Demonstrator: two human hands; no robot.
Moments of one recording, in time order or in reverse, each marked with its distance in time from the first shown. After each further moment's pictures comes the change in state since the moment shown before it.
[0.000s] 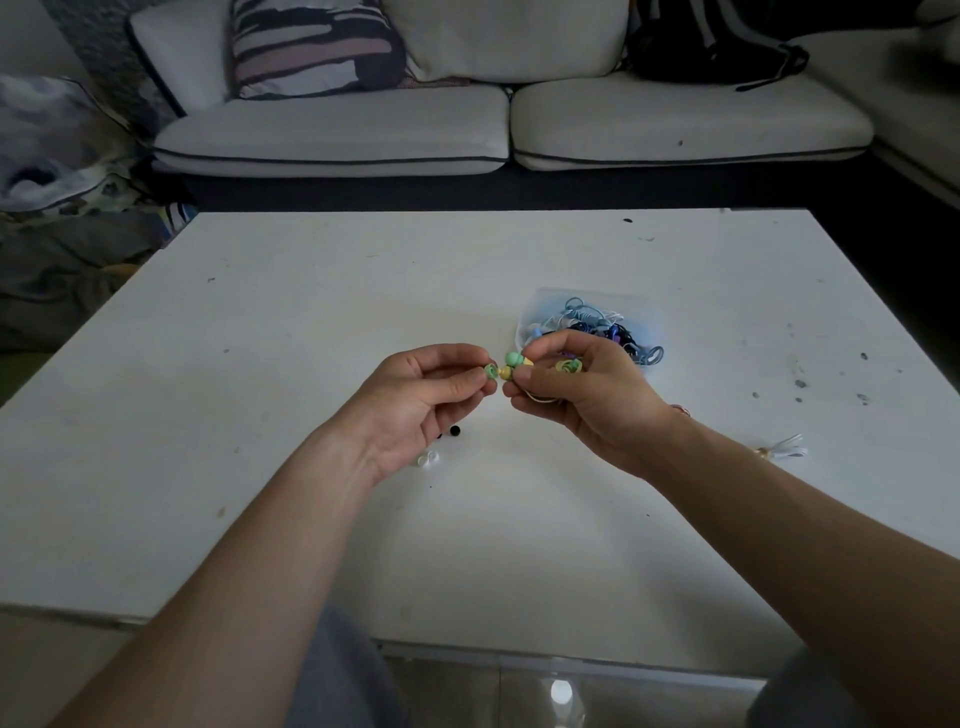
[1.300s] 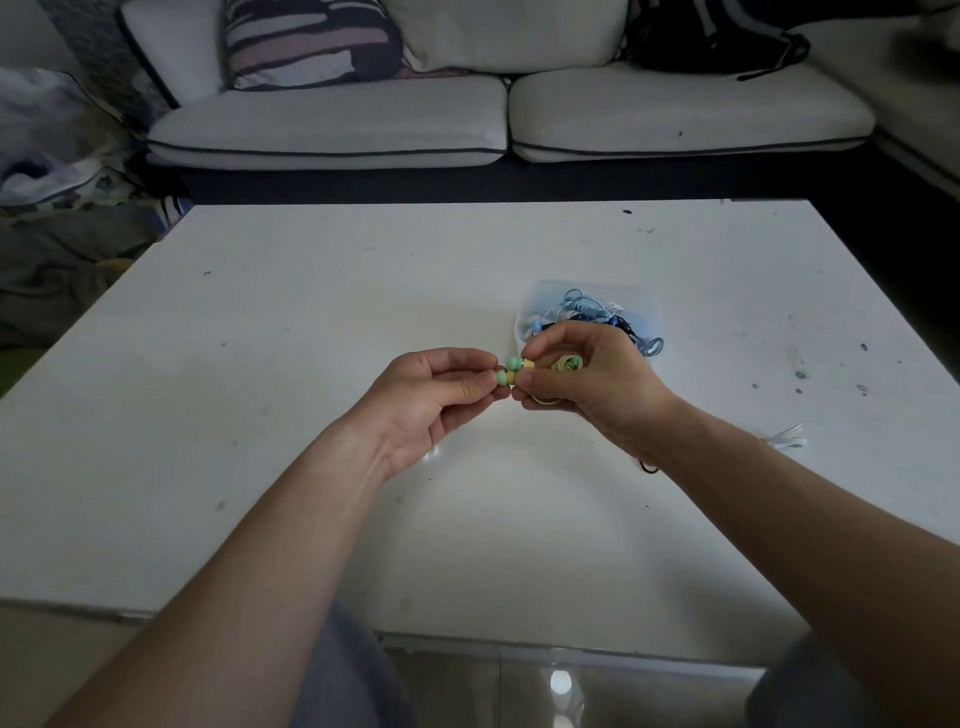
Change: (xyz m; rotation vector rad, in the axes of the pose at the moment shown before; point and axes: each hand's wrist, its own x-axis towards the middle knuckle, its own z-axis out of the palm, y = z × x) left_hand 0.004 -0.009 0.006 0.018 0.031 -0.047; right_hand 0.000 -0.002 -0.007 -0.293 -0.009 -0.090
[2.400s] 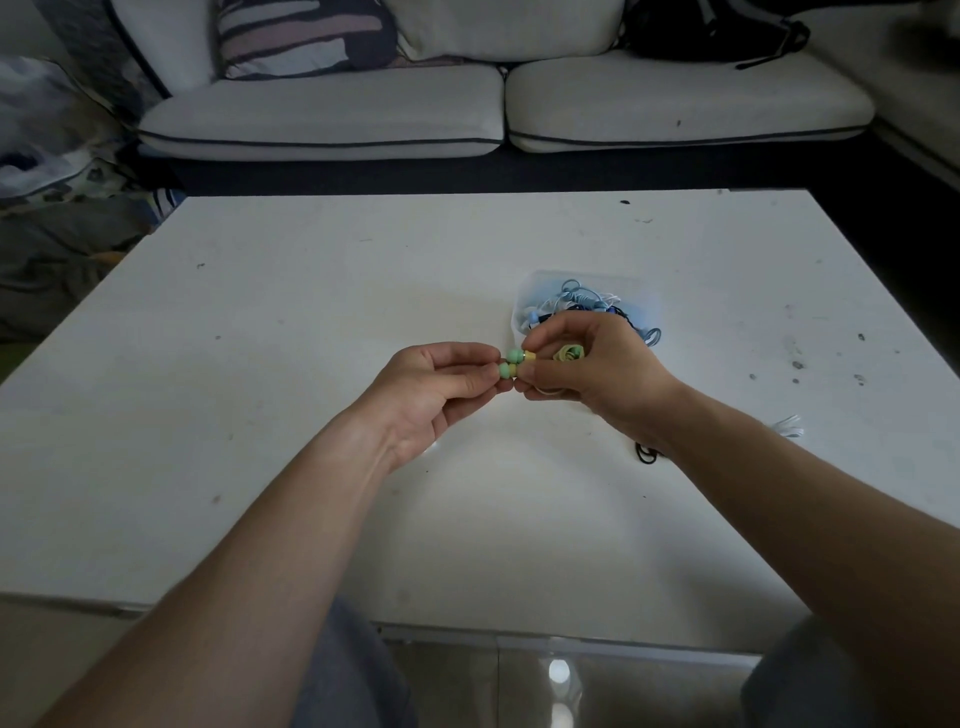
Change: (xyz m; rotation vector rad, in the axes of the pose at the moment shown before) left_hand 0.001 -0.003 0.005 -0.004 0.021 -0.019; right_hand 0.006 0.005 -0.008 -0.040 -0.020 -0.007
